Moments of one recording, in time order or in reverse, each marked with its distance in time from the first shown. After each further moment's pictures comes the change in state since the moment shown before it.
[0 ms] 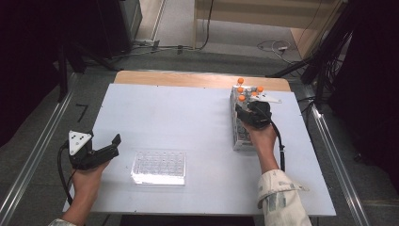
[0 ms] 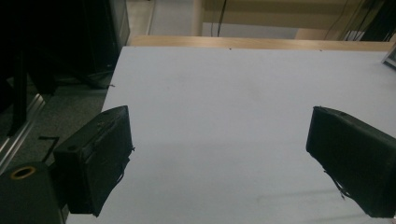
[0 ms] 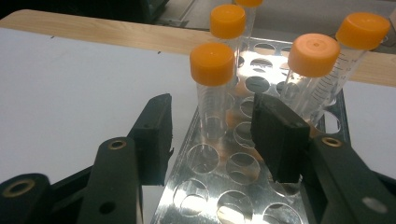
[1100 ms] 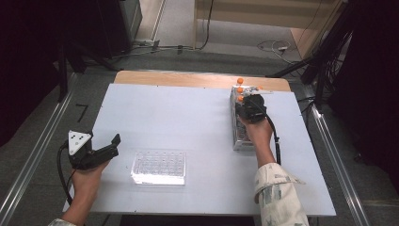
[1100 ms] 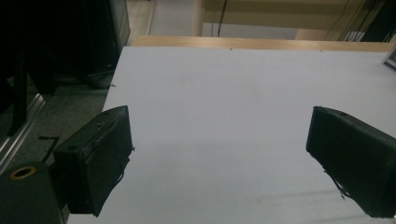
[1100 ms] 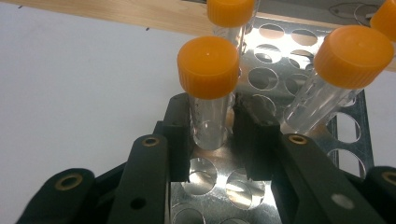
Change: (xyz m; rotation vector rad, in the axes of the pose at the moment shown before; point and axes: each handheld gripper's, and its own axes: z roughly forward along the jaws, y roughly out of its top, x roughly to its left) left arm 0.001 0.000 0.000 -0.002 -0.001 -0.003; right arm 0.003 0.014 0.023 0.133 -0.034 -0.013
